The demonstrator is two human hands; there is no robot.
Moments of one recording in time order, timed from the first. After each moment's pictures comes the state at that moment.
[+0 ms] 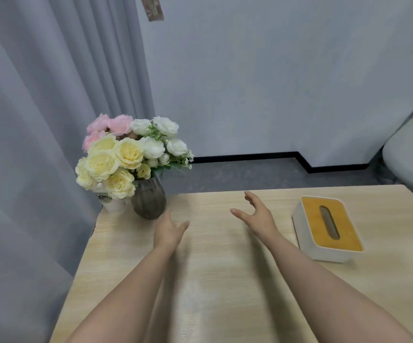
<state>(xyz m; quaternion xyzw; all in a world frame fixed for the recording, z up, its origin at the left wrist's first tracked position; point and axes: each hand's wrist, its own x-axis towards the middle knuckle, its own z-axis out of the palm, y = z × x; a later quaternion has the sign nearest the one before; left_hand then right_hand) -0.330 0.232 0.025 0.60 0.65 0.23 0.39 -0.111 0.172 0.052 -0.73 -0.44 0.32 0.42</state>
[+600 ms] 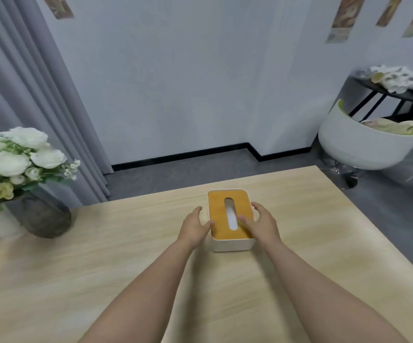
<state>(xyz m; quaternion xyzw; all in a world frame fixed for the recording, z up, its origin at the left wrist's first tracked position) -0.040 0.137 0.046 0.72 0.52 0.10 0.44 0.118 0.049 0.050 -0.83 -0.32 0.26 0.38</state>
